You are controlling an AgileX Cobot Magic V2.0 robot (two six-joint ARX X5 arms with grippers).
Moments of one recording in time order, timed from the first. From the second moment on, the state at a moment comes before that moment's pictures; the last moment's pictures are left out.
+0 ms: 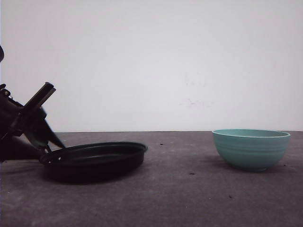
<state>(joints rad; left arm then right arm) -0.16 1.54 0.52 0.38 0.42 -0.84 0.05 0.66 1.28 -1.03 -0.23 0.18</state>
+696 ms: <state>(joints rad) -0.33 1.01 0.56 -0.01 0.49 -0.72 0.05 1.07 0.85 -0.68 -0.31 0.16</state>
